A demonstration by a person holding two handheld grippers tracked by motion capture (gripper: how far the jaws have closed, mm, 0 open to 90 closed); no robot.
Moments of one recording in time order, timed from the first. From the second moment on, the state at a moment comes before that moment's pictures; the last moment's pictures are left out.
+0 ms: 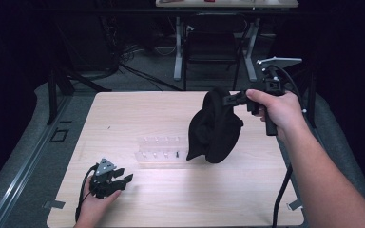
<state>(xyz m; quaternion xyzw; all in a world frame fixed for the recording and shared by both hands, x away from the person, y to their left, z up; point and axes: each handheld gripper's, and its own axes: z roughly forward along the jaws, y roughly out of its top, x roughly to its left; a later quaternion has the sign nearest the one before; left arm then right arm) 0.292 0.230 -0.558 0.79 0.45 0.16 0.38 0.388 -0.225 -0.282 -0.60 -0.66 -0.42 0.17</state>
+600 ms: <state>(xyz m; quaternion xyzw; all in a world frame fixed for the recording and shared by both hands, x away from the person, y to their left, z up) 0.292 0.232 -0.558 0.79 0.45 0.16 0.38 0.409 -0.196 -0.291 -0.59 -0.66 -0.42 0.19</state>
